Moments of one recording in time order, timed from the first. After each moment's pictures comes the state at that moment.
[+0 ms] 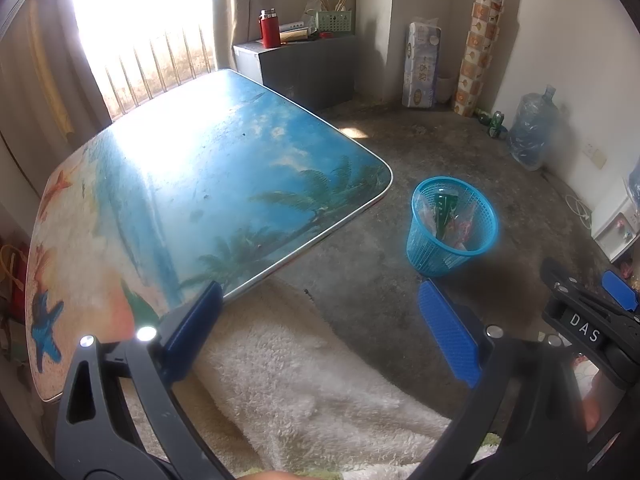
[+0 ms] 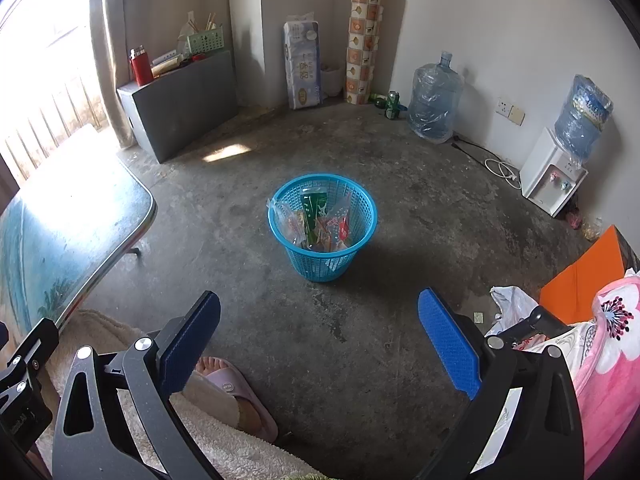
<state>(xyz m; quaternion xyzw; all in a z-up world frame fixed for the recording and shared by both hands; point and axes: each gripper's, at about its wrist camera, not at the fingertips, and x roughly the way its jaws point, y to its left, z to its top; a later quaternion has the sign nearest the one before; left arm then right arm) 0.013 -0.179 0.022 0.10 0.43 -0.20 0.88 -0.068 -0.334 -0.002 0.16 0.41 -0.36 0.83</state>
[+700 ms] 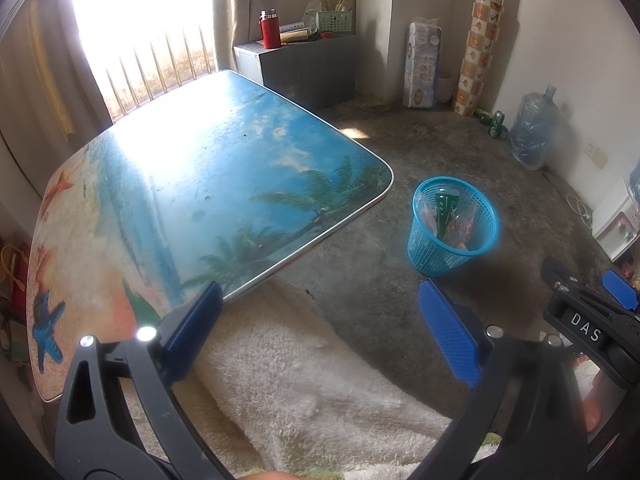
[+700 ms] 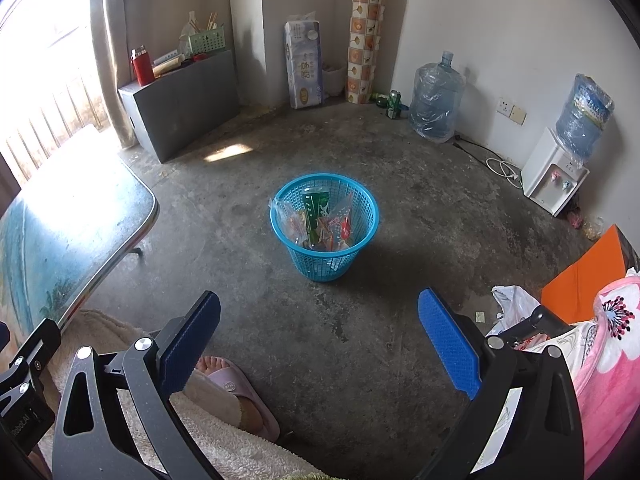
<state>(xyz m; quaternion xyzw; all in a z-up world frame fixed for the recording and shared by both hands) 0.014 -0.178 0.022 0.10 0.43 -0.20 0.88 -0.068 -0.335 0.000 0.16 0.41 -0.35 0.83</state>
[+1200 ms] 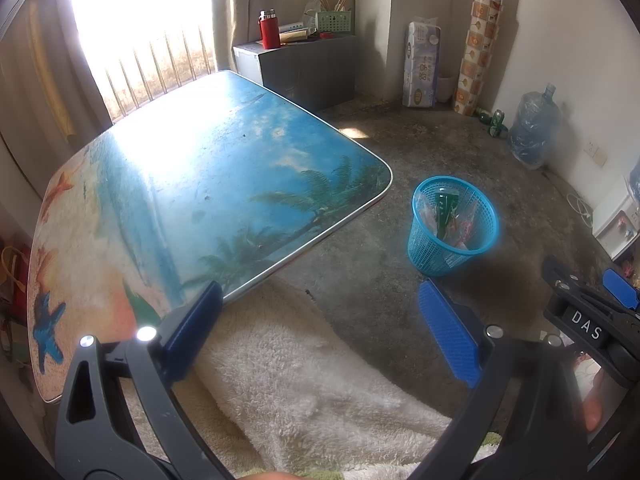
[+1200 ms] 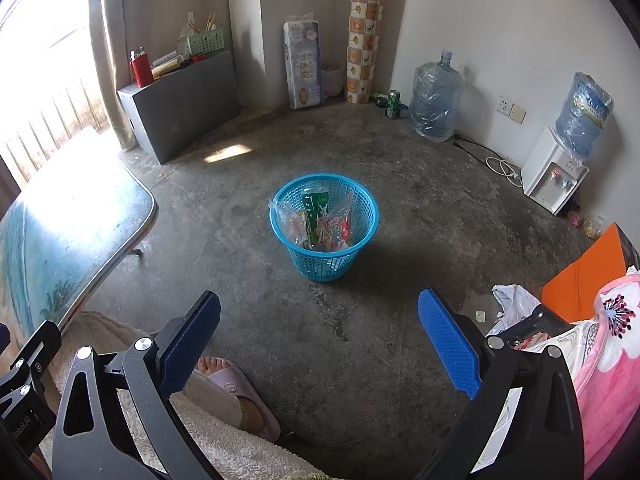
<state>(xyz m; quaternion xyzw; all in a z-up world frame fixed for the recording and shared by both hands) 0.013 -0.179 0.022 0.10 0.43 -0.20 0.88 -0.068 -0.335 0.001 0.16 0.41 -0.35 0.83</state>
